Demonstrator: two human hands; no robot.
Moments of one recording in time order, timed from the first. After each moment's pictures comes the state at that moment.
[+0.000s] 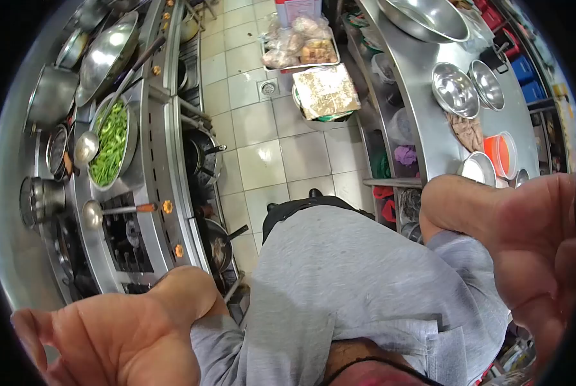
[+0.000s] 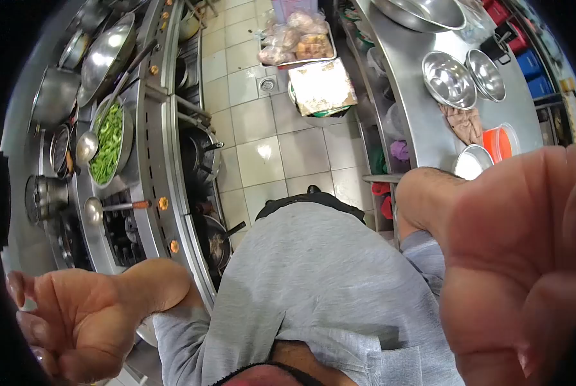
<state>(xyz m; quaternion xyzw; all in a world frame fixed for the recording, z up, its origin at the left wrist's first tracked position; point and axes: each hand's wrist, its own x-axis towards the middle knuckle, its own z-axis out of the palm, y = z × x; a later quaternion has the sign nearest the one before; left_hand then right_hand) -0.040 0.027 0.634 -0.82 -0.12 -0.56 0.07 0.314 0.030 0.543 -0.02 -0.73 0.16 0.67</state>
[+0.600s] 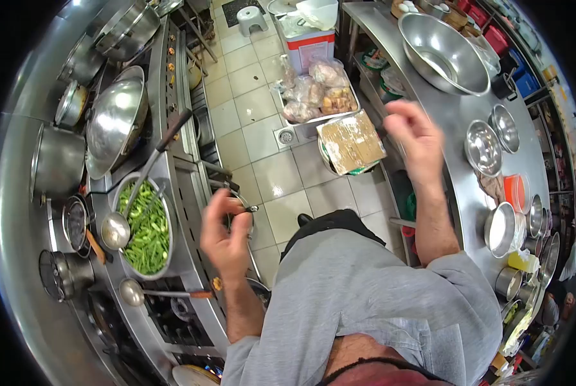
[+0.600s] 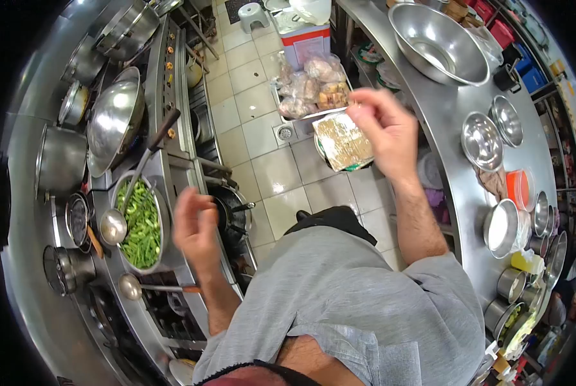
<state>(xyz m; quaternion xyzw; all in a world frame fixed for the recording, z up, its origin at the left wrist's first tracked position) -0.077 0.235 0.423 -0.60 -0.49 -0.55 -0.33 0.230 0.262 0.440 -0.52 -0.51 0.26 0.63</state>
